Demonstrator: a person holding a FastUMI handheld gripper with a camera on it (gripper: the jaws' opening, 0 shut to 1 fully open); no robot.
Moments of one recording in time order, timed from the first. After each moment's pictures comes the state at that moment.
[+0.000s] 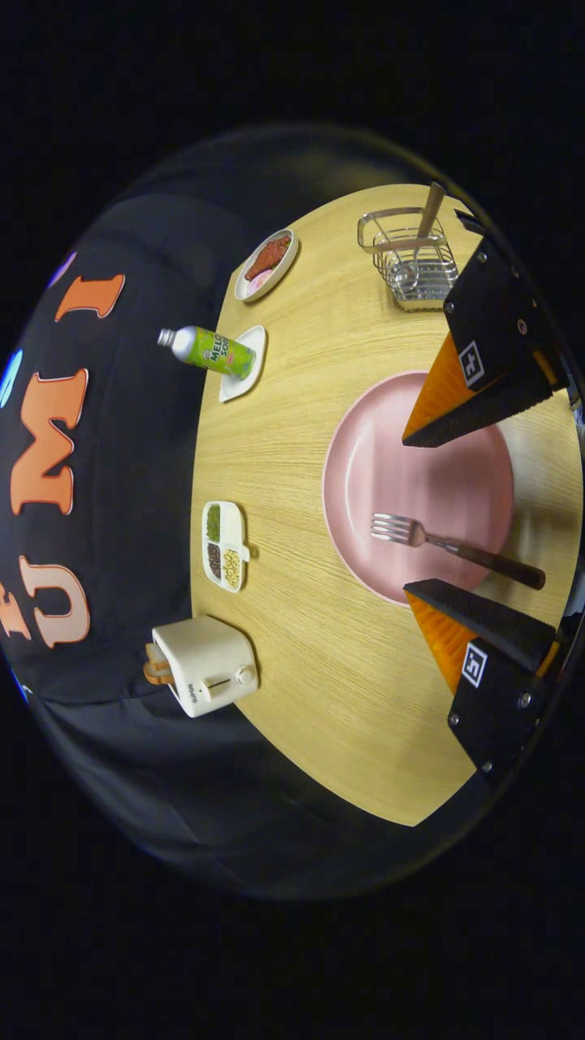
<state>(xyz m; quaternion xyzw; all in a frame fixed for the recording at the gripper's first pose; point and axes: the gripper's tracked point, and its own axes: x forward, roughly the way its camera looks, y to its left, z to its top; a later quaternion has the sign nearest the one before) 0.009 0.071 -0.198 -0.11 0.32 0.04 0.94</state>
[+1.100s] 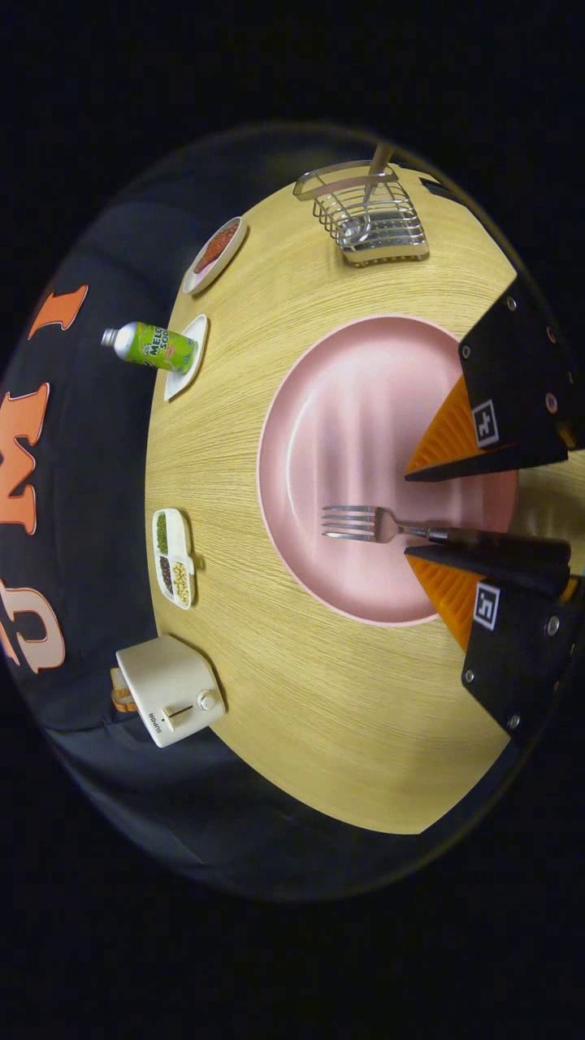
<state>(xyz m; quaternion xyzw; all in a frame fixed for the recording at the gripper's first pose) 0.008 0.070 -0.258 -0.07 0.38 0.01 0.92</state>
